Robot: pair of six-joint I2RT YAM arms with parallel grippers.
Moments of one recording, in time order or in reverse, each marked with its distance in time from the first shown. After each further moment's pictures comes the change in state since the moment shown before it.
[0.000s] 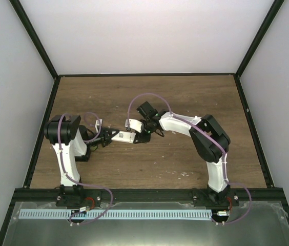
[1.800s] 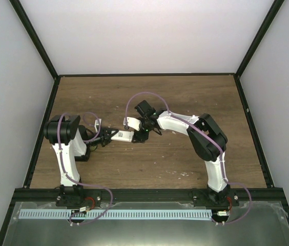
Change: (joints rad) left arm 0.008 0.000 0.002 0.001 -0.009 -0.006; right arm 0.008 0.040 0.052 0.016 0.045 -0.002
